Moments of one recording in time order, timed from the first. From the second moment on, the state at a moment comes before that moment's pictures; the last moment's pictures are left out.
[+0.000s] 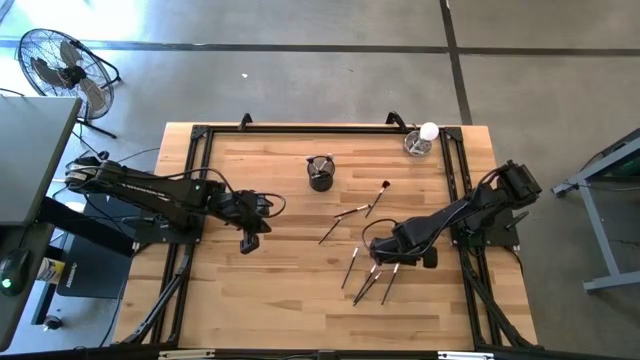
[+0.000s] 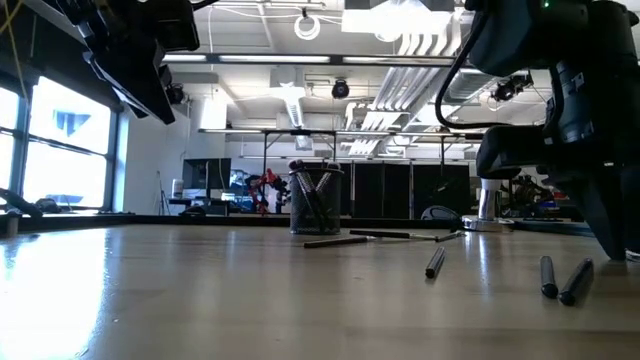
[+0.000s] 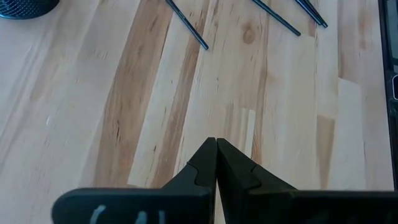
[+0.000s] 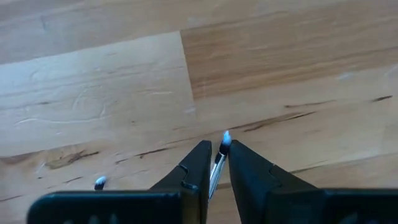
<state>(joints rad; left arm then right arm) -0.14 1.05 0.73 -0.53 0.02 -0.40 0.32 1.67 0.82 -0.76 -0.06 2.08</state>
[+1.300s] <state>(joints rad) -0.14 1.05 0.73 -0.53 0.02 -0.37 0.32 1.67 0.82 -0.74 0.03 1.84</state>
